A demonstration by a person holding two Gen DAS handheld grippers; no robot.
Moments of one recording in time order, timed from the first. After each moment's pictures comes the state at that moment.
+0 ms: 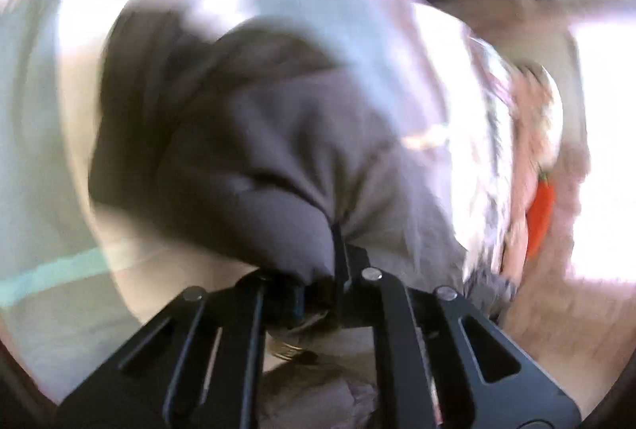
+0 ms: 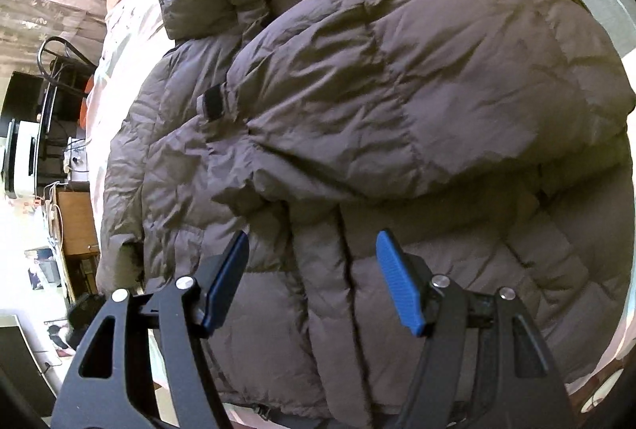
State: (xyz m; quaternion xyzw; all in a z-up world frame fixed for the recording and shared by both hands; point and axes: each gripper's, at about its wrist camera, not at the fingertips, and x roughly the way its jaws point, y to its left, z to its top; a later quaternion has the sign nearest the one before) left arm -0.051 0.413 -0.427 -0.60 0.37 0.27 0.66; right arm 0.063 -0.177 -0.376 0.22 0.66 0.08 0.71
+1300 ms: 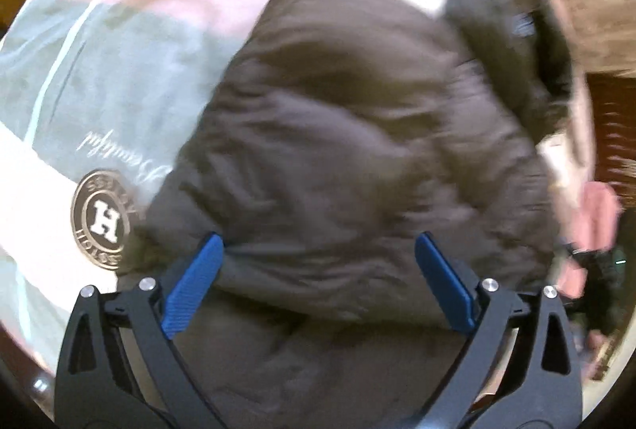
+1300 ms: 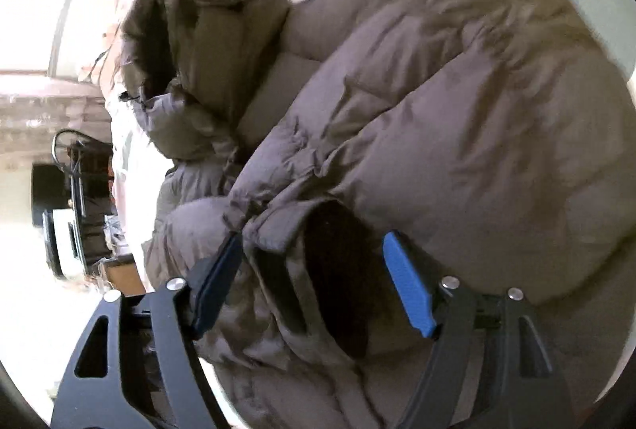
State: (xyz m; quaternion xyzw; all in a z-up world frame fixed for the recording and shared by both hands) left arm 0.132 0.192 -0.436 -0.29 0.64 0.09 0.70; right arm 0.158 -0.244 -0.397 0.42 0.63 0.10 0.65
